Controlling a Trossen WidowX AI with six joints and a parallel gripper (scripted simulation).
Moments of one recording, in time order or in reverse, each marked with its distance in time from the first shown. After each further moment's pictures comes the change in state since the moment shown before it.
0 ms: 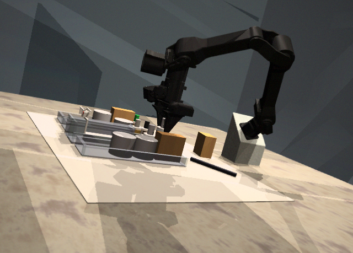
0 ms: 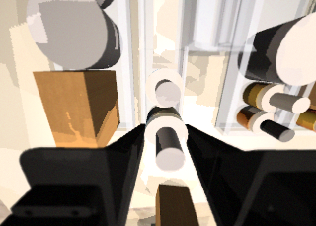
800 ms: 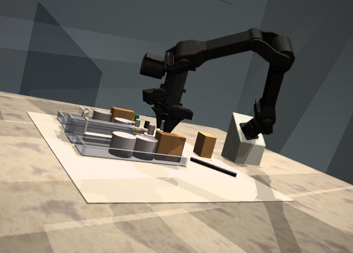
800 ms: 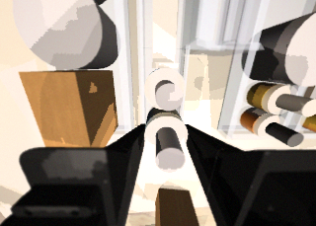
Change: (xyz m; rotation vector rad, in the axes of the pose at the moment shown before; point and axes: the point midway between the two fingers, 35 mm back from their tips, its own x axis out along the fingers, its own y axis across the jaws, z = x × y) arm 0.008 0.000 0.000 0.001 -0.001 -0.002
